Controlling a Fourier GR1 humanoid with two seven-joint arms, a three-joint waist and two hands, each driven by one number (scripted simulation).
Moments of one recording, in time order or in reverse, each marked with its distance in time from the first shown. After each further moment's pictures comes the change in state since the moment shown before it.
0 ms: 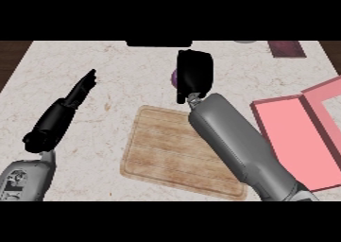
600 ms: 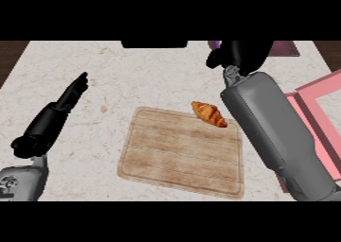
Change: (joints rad) left arm 0.041 0.013 0.027 -0.027 0.009 -0.007 0.000; right arm -0.005 -0.132 -0.173 -0.246 0.146 -0.053 0.267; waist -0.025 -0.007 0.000
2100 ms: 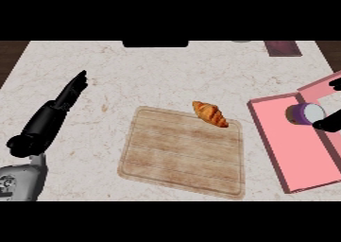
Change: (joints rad) left arm -0.010 -0.009 0.021 -0.008 -0.005 -0.028 0.006; right arm 0.551 -0.342 -0.453 -0.279 -0.543 0.578 -0.286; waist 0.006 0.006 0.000
